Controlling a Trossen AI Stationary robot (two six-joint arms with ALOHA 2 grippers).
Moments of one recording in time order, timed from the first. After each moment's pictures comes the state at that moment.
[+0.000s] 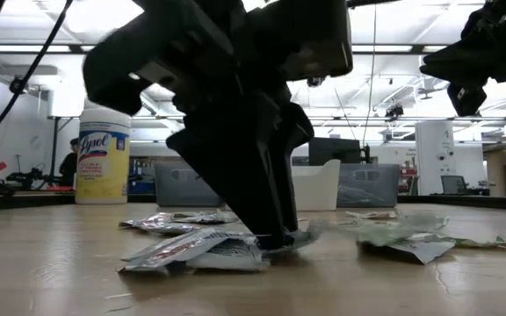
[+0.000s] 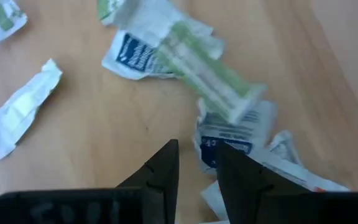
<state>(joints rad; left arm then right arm) -0.37 2.14 1.60 -0.54 0.05 0.00 0.14 0.05 0.18 -0.21 0.25 0.51</state>
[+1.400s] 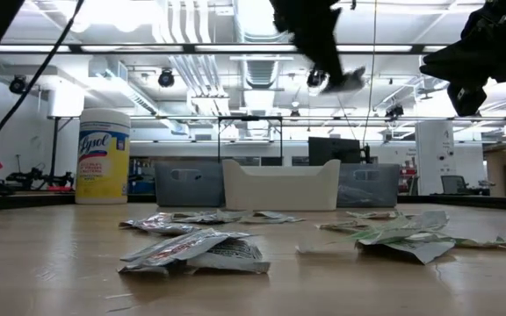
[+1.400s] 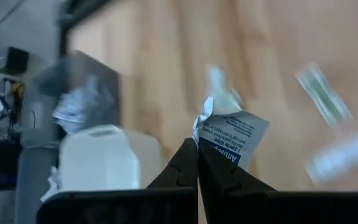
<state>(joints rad) -0.24 2.12 2.03 -0.86 -0.55 0.14 0.14 0.05 0.18 -0.20 0.25 0.51</state>
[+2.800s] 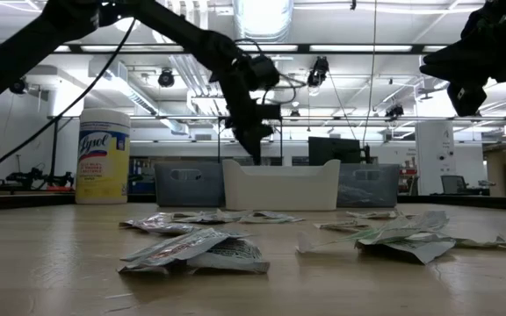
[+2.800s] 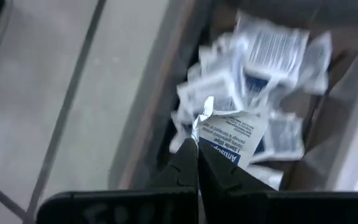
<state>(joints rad) 0.51 2.12 1.88 -0.71 -0.24 0.30 0.14 0.05 0.18 -0.20 0.25 0.51</state>
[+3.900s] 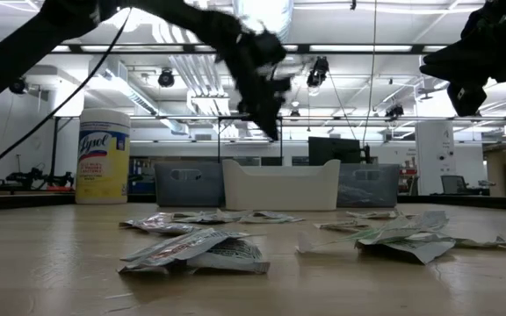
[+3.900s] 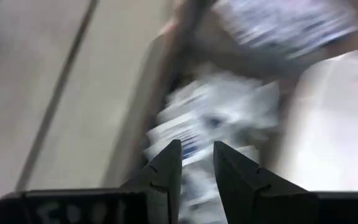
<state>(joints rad) 0.48 2.12 2.01 -0.78 -0.13 0.27 0.14 0.05 0.18 -0.20 0.25 0.51</state>
